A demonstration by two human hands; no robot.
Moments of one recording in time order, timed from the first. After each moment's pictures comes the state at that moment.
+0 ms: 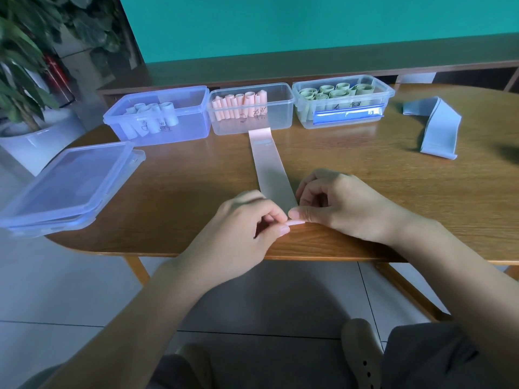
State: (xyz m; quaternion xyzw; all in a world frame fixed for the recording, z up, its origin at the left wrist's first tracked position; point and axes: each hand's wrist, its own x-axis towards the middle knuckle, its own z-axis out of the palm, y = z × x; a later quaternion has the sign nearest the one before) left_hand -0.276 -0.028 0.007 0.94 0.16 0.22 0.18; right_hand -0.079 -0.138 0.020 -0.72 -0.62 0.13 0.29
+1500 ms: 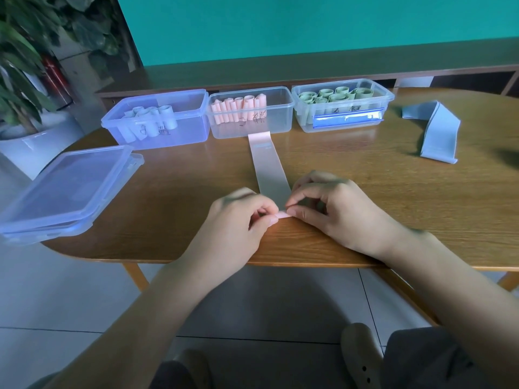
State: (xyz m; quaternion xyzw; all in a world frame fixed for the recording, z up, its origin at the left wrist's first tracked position) left_hand -0.270 -0.021 0.009 0.93 0.24 0.24 0.16; right_hand -0.079 -0.135 0.002 -0.66 -0.67 0.03 0.34
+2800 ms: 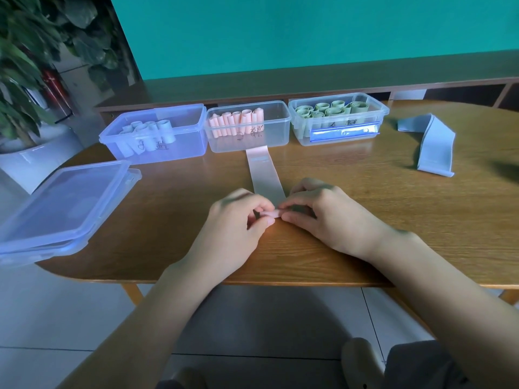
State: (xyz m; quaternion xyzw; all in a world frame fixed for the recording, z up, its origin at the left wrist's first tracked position) left_hand -0.252 0.000 0.010 0.92 0.24 0.25 0.16; right_hand -0.072 -0.114 0.005 -0.69 -0.66 0.02 0.29
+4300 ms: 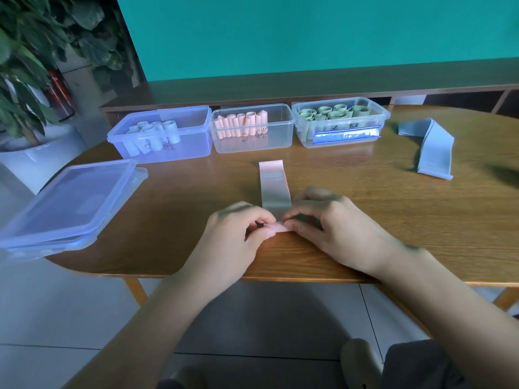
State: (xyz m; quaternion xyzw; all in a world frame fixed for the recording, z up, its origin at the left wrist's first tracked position) left_hand -0.273 -0.010 0.007 0.92 0.22 0.27 0.19; right_hand -0.090 -0.131 0.007 -0.67 -0.66 0.01 0.32
